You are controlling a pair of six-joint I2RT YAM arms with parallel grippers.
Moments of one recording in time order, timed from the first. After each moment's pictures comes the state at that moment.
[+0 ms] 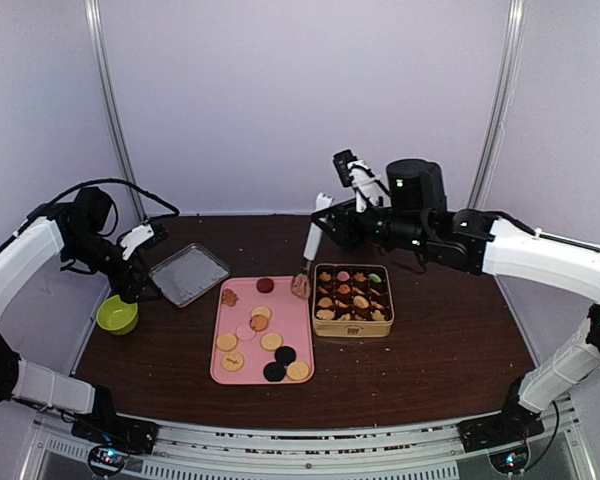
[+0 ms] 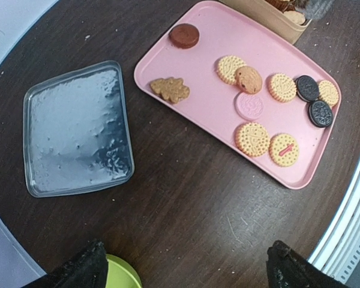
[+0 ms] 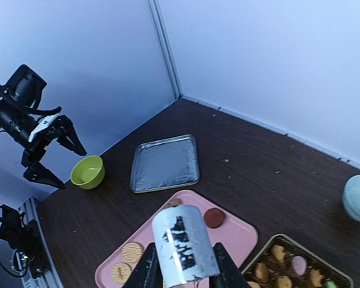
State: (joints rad) left arm -0.05 1.25 1.14 -1.08 0.46 0.78; right arm 0.90 1.44 1.27 -0.09 0.04 0.22
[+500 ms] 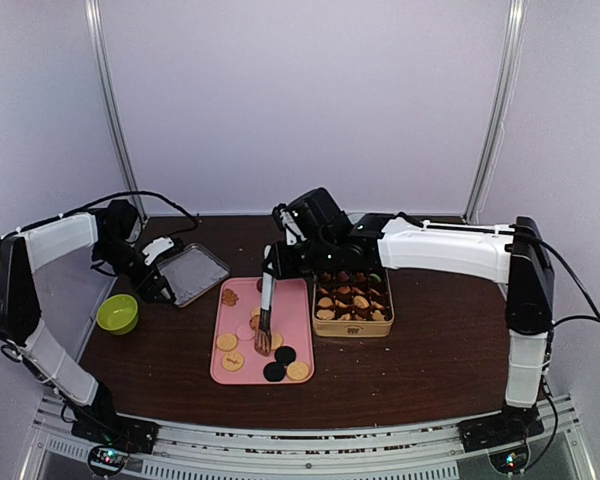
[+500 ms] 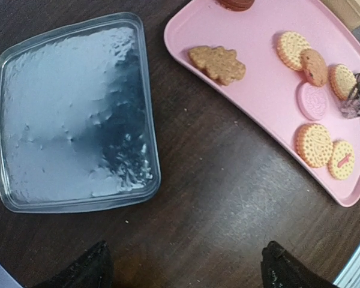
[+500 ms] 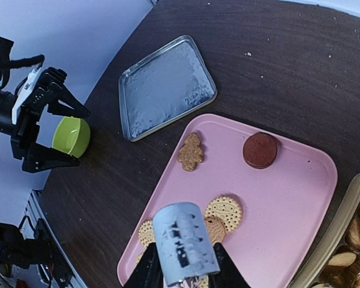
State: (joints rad) left arm -0.05 1.55 1.14 -0.89 0.39 0.75; right arm 0.95 1.97 1.67 -0.34 -0.03 0.58
